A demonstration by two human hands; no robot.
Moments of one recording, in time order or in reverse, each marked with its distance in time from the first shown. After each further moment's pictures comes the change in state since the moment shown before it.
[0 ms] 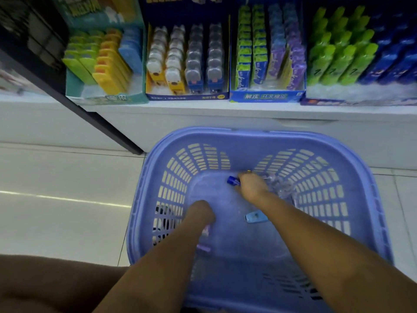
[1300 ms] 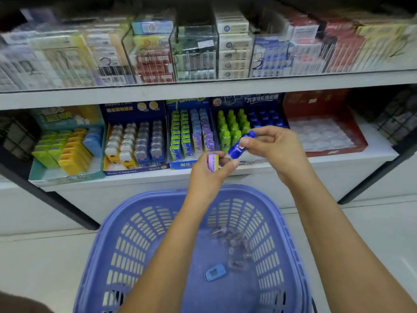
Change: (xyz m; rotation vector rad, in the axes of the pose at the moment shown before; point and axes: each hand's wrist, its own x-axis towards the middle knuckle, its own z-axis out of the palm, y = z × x) left_hand -0.178 0.154 -0.145 -1.214 0.513 0.976; right_hand -0.158 0.059 -0.275 1.289 0.755 -0.087
